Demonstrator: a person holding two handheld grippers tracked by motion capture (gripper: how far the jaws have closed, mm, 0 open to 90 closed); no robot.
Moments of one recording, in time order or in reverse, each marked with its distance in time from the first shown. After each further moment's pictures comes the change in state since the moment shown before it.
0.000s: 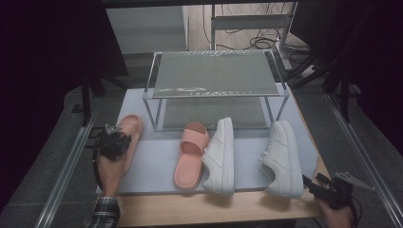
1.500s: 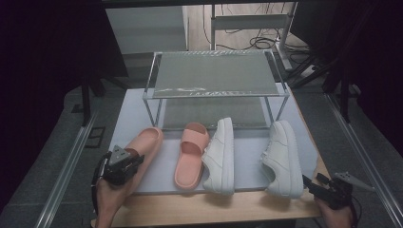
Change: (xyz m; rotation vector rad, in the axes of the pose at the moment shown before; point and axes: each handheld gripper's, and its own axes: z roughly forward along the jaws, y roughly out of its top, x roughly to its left) left arm -0.057 -0.038 -0.063 -0.080 -0.225 0.212; right arm 0.001 0.000 0.000 0.000 -0.005 0.001
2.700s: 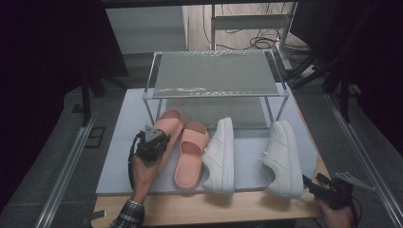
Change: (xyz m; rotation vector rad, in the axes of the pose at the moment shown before) left arm -0.031 0.059 0.082 -0.066 0.036 -0.009; right arm -0.001 0.000 0.000 -0.002 0.007 0.003
